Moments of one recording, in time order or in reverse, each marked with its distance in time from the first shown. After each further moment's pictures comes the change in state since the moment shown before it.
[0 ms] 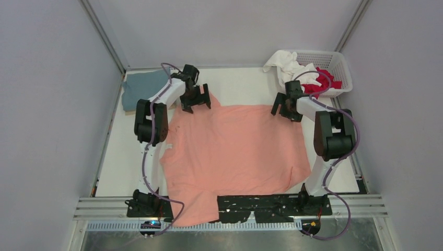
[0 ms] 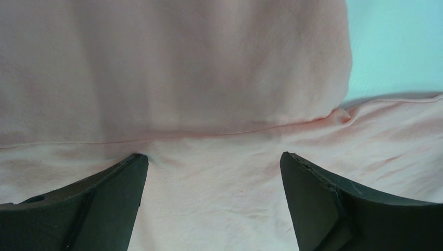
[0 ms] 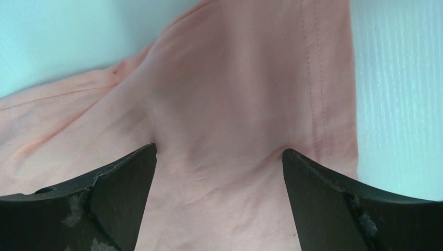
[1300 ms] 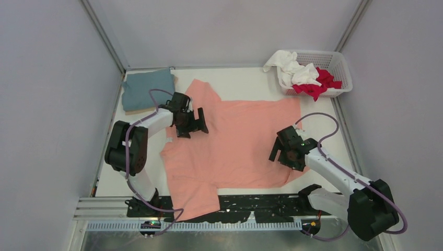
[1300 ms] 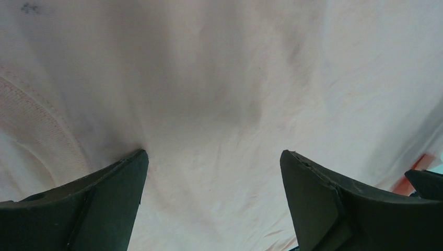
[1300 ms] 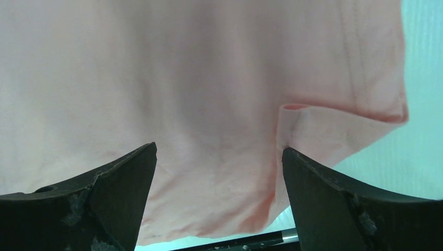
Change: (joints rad) left arm -0.029 -0.531 -0.809 0.363 0.128 -0.029; right arm 0.346 -0.764 -0.605 -0.356 0.082 0.360
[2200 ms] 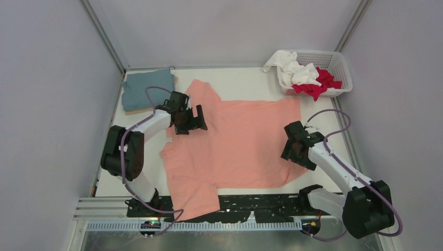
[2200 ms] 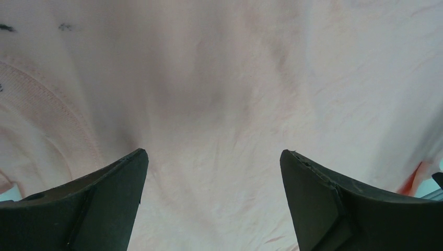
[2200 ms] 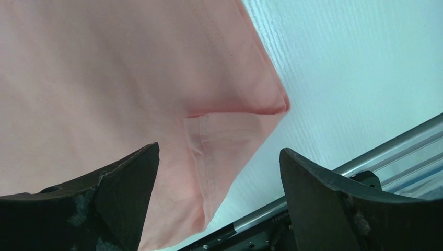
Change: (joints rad) left arm 0.000 -0.044 -0.017 0.036 -0.045 0.002; right arm -0.145 -0.037 0.073 -0.212 0.182 0.013
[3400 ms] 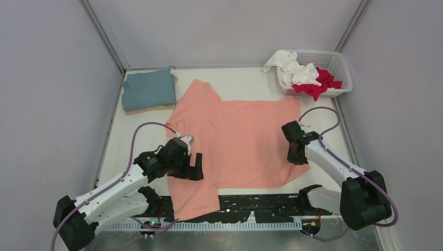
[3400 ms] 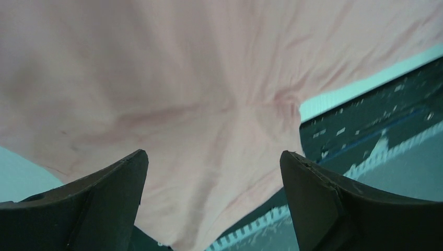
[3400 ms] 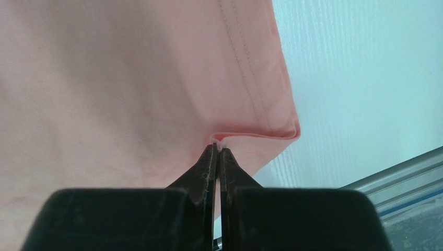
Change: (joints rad) left arm -0.391 -0.838 -0.463 -0.303 -0.161 -0.089; right arm 0.018 0.111 -0.023 0.117 -0.020 -0.188
